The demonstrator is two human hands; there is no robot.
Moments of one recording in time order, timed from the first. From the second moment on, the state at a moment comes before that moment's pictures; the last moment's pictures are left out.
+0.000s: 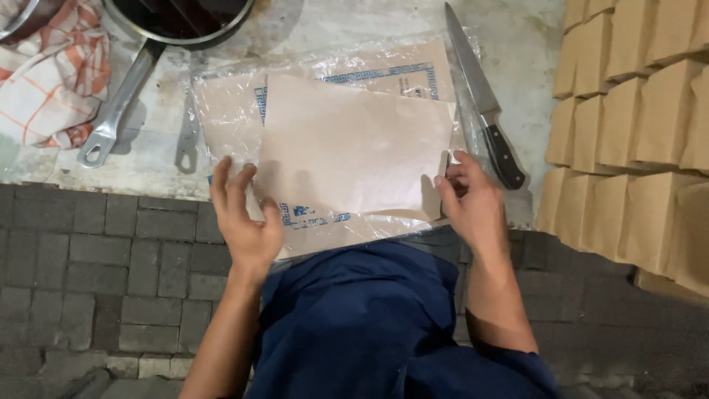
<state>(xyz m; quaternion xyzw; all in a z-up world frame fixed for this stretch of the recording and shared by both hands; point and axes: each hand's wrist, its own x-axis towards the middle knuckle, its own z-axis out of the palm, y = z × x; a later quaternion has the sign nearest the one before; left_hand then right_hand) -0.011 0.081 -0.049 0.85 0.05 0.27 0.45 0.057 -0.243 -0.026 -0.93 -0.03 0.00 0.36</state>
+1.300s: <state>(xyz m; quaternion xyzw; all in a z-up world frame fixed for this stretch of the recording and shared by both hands) -0.006 -0.028 -0.072 0.87 -0.24 0.14 0.40 0.050 -0.193 -0.044 -0.81 -0.23 -0.01 0.55</state>
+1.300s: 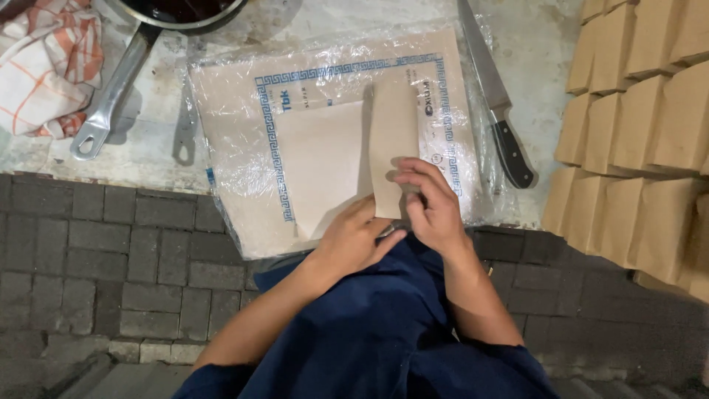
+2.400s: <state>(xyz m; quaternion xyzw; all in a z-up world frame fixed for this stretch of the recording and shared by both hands) 0.068 0.032 -0.078 0.94 -0.22 0.05 0.26 0.096 -0.173 -0.045 -0.93 -0.30 0.09 0.20</state>
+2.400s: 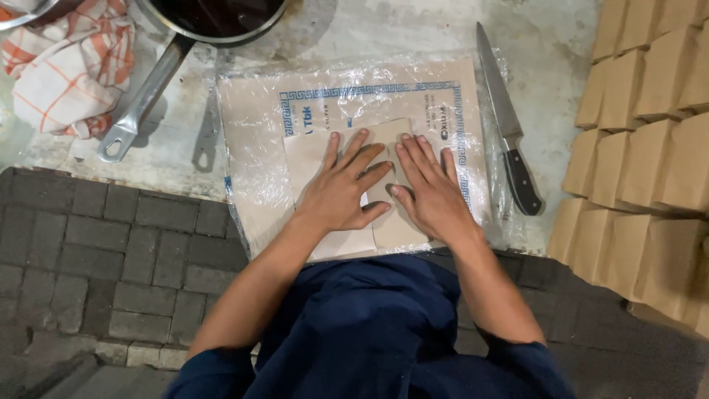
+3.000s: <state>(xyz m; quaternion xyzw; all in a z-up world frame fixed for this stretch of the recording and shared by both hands) 0.075 0.037 -0.074 0.93 -0.24 -0.01 0.27 0.120 -0.170 -0.050 -0.93 -0.27 0.20 0.15</state>
